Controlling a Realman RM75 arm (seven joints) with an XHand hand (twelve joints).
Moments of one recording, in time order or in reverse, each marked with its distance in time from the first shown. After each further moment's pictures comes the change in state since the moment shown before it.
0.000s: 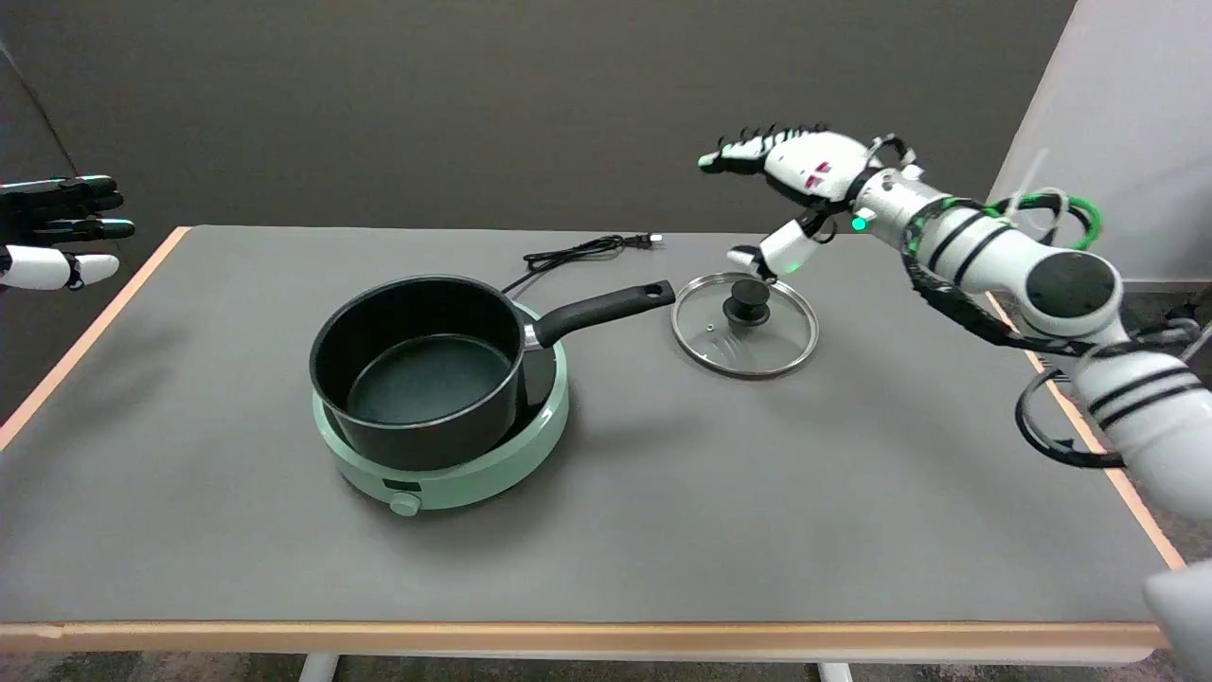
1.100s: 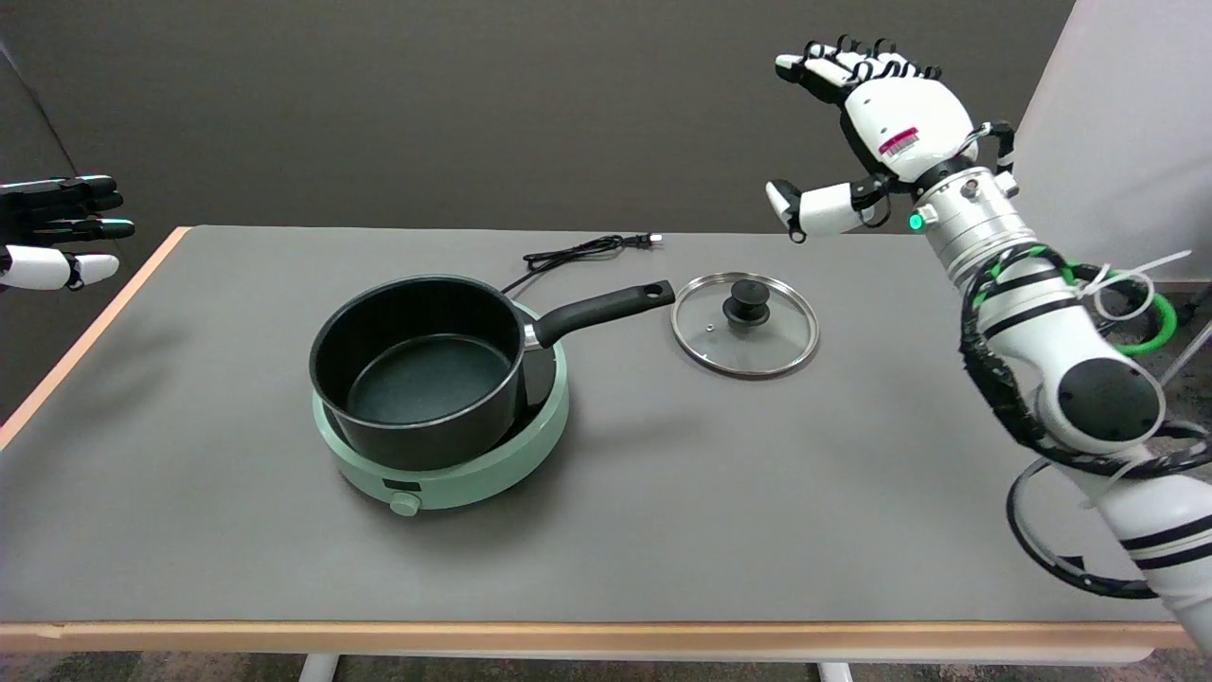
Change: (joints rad) arm -0.371 -0.131 0.166 0.475 0.071 -0.476 -0.129
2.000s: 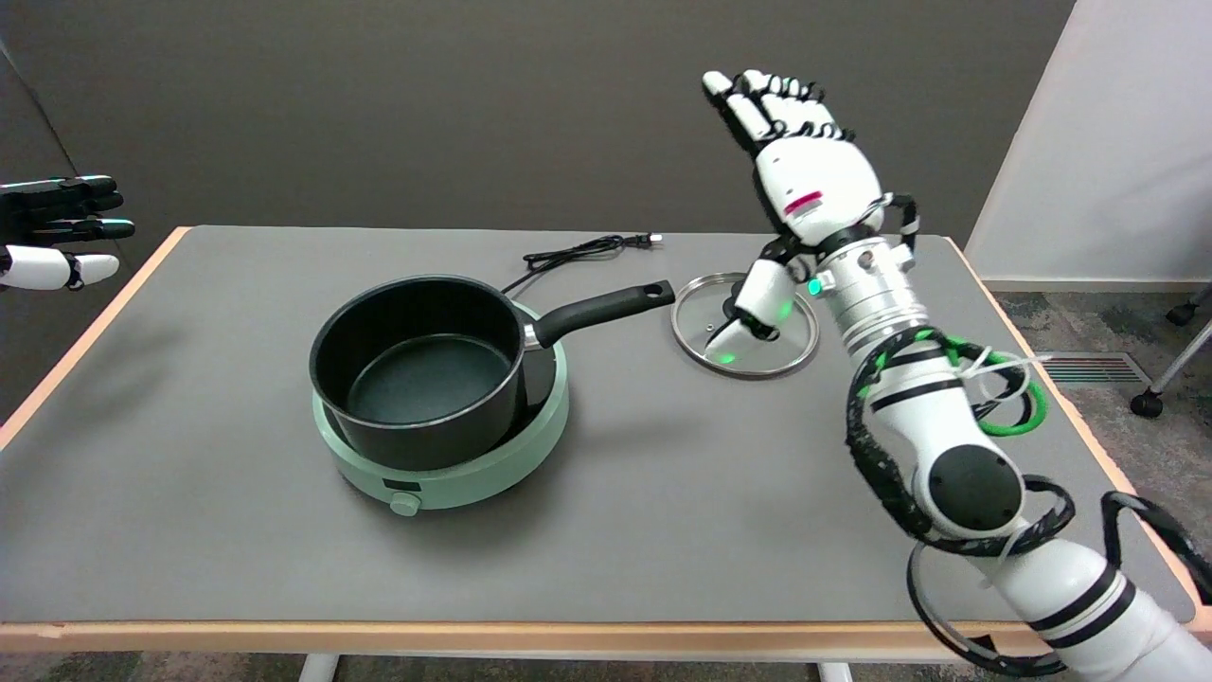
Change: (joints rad) arm -0.007 -0.137 -0.337 0.037 -0.147 -0.329 -0.011
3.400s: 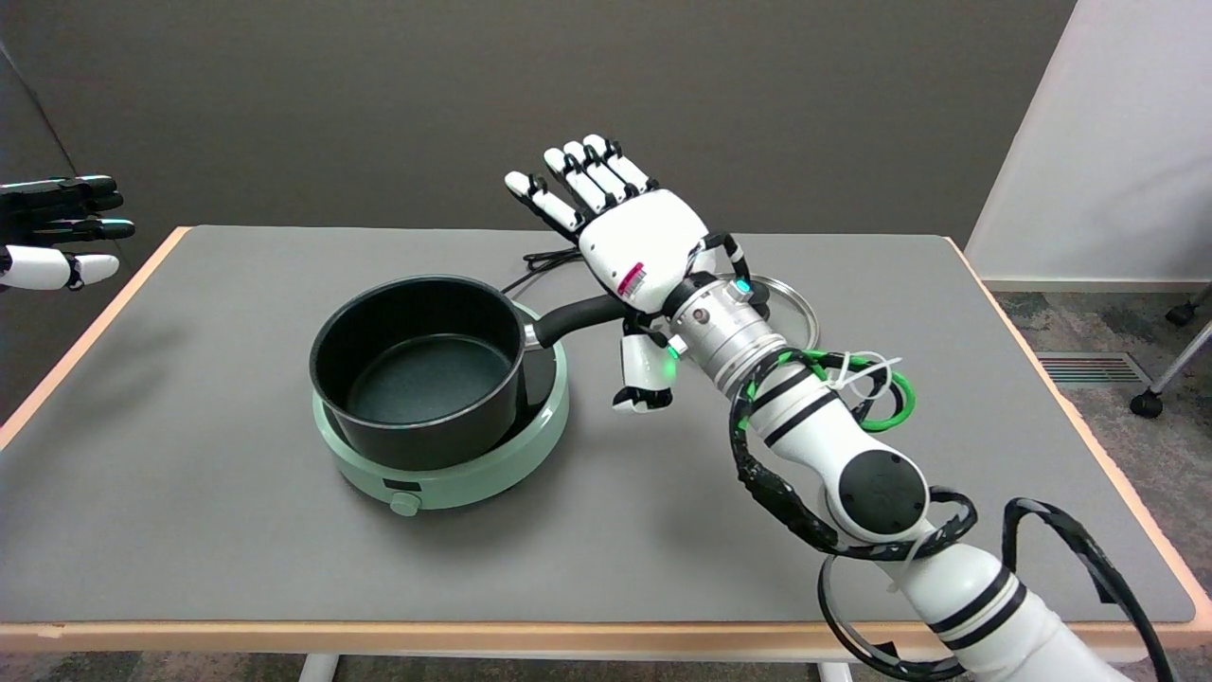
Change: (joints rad) arm 0.091 -0.199 -0.078 -0.100 -0.110 0.380 -0.327
